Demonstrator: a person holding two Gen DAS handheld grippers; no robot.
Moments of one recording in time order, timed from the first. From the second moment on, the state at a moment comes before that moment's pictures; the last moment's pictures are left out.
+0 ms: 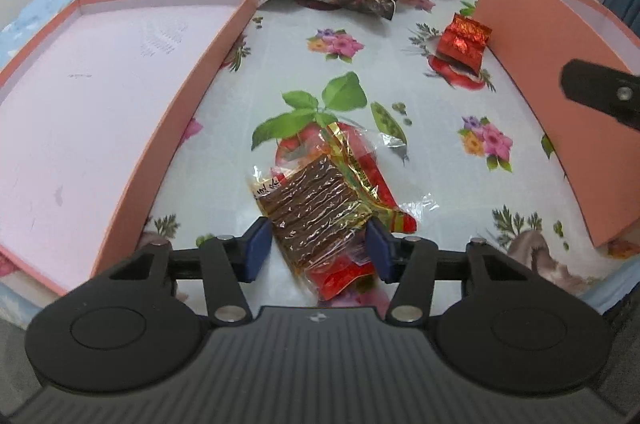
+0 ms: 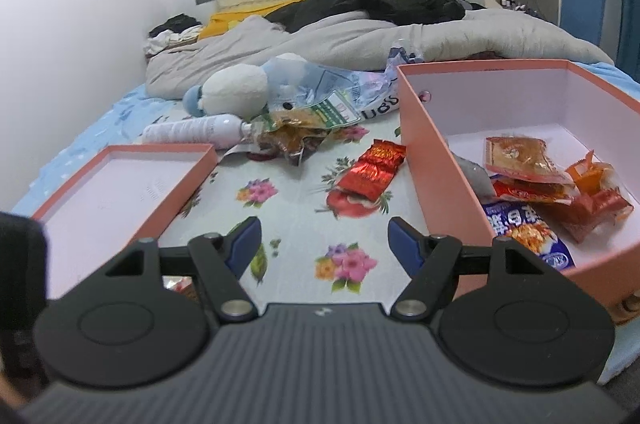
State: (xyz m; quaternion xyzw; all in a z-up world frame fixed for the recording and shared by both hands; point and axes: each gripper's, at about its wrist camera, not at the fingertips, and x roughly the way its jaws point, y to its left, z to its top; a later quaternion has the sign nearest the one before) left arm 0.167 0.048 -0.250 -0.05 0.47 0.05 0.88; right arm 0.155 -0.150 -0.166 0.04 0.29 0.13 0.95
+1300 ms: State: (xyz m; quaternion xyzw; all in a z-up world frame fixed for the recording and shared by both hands) left arm 0.241 0.112 -0.255 -0.12 0.42 0.07 0.90; right arm 0.360 -0.072 -0.255 0.00 0.31 -0.15 0.94
